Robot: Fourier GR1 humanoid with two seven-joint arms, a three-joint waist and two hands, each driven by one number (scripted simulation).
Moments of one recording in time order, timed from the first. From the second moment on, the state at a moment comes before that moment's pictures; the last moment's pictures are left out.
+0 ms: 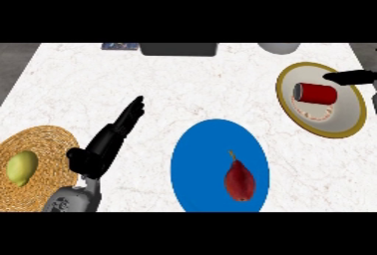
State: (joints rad) left arm -0.13 0.13 -0.17 -1.57 0.02 -0.15 0.05; right arm -0.84 -0.52 -0.40 -0.52 0.62 -0.32 -0.06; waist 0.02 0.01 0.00
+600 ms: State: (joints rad) left arm -0.11 0.13 -0.16 -1.58 0.02 -0.14 0.06; right arm -0.66 -0.71 -0.67 -0.47 0.35 -0.22 -0.24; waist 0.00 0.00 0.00
